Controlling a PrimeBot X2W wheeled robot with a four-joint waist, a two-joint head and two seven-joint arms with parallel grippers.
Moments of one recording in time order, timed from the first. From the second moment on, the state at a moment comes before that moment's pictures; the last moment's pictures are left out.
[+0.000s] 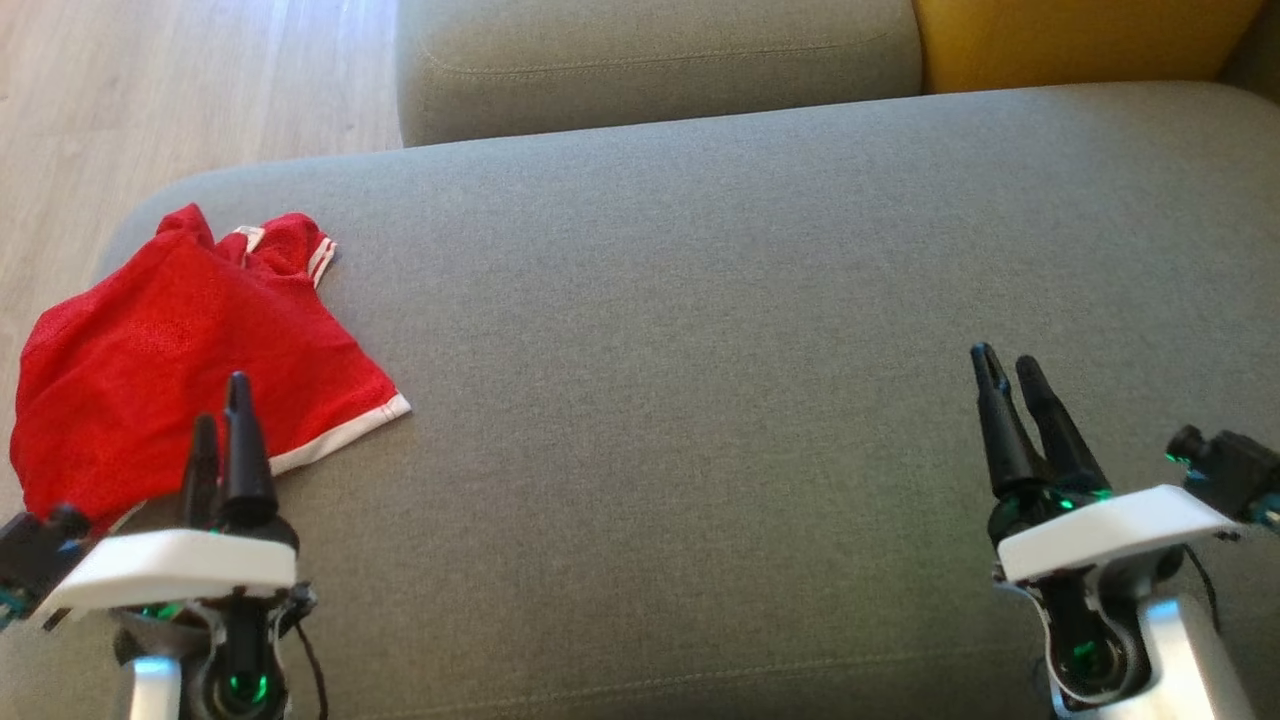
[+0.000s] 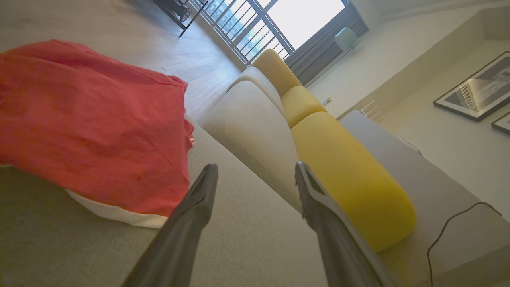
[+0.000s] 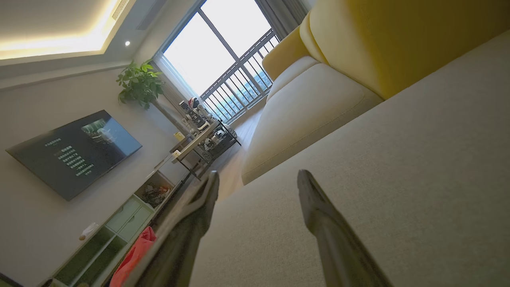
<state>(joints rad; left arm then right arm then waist) 0.00 0.03 0.05 0.01 -0.87 0.04 -0.05 -0.09 -0.04 -0.02 0.14 0.75 0.13 -0.05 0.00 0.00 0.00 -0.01</state>
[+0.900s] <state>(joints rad) -0.02 0.29 -0.36 0.09 -0.44 0.39 -0.13 -0.11 -0.04 0.04 0.09 0.35 0.13 -0.13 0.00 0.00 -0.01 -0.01</state>
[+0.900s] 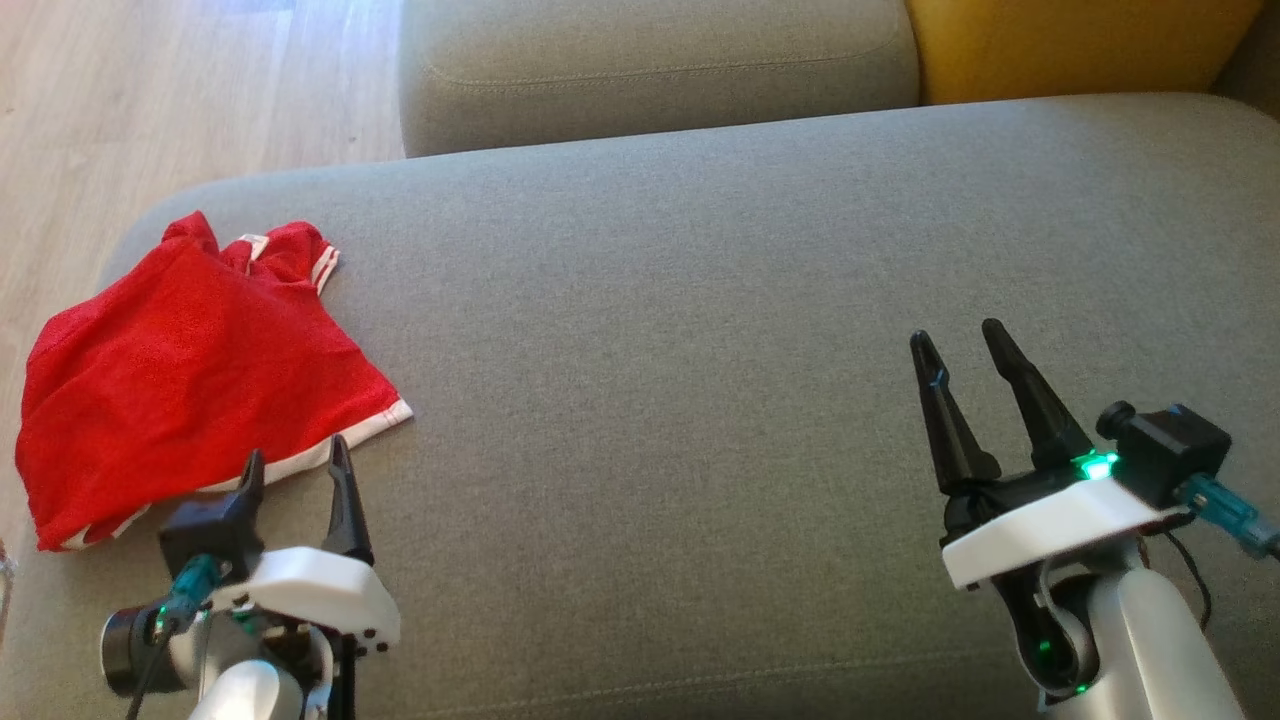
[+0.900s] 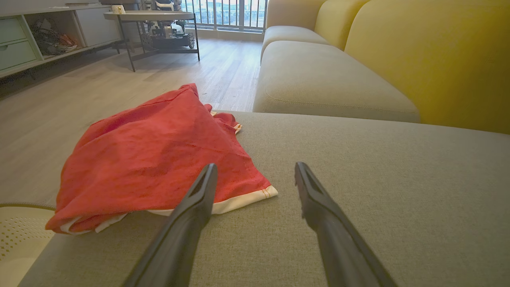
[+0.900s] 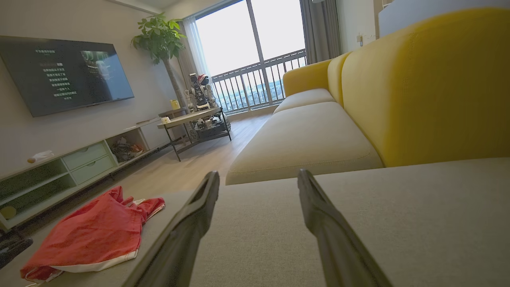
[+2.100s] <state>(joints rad) -0.04 0.35 -0.52 0.01 -0.25 0.58 -0.23 -0.12 -0.04 0.07 0.06 -0.04 0.13 -0.23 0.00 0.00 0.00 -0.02</state>
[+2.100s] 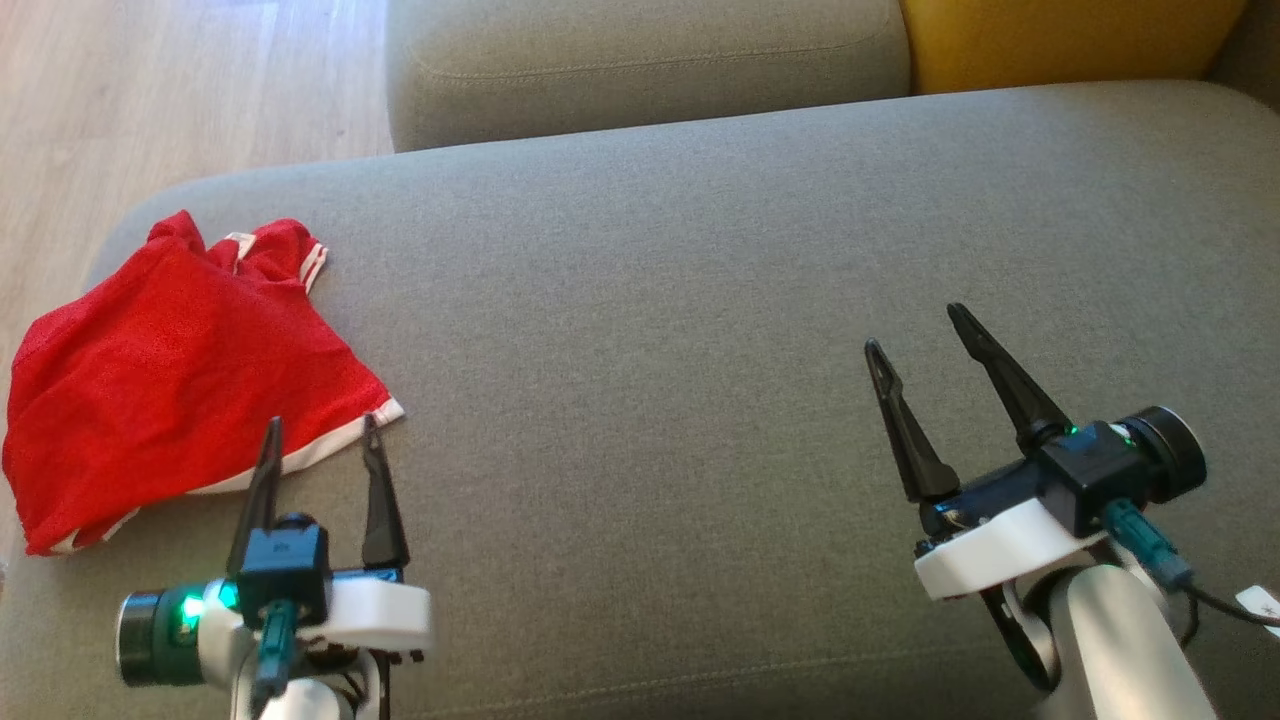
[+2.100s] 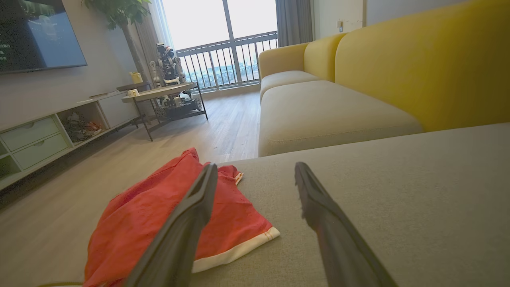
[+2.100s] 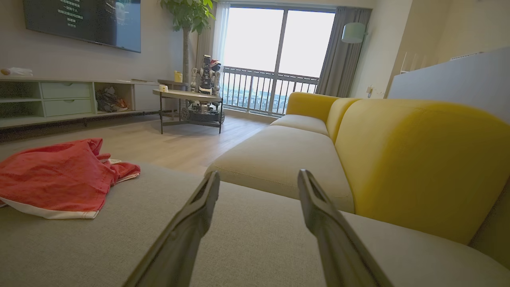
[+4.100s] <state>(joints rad) 0.00 0.07 -0.04 0.09 -0.10 0.08 -0.25 -0.15 -0.05 0.14 0.13 0.04 0.13 -0.25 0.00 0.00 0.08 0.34</state>
